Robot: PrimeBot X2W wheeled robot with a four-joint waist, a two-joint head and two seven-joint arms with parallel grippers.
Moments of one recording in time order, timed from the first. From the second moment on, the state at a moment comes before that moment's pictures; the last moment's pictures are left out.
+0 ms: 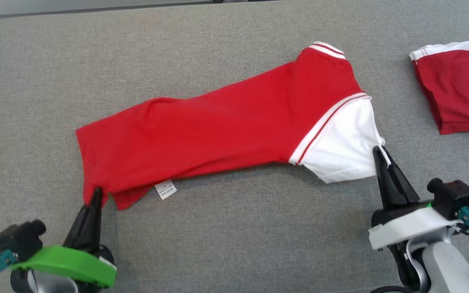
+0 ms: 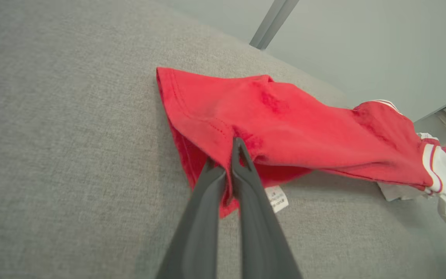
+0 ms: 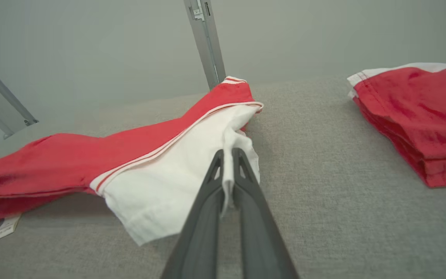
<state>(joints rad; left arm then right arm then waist) -0.04 0.21 -0.07 0.05 -0.70 -0.12 0.02 -0.17 -0.17 0.12 0.17 0.35 0.13 -0.26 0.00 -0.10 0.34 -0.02</state>
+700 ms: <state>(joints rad) 0.16 0.20 -0.16 0.09 -0.68 -0.12 0.06 -0.03 -0.18 0.11 0.32 0.36 0.13 -0.26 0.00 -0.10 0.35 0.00</state>
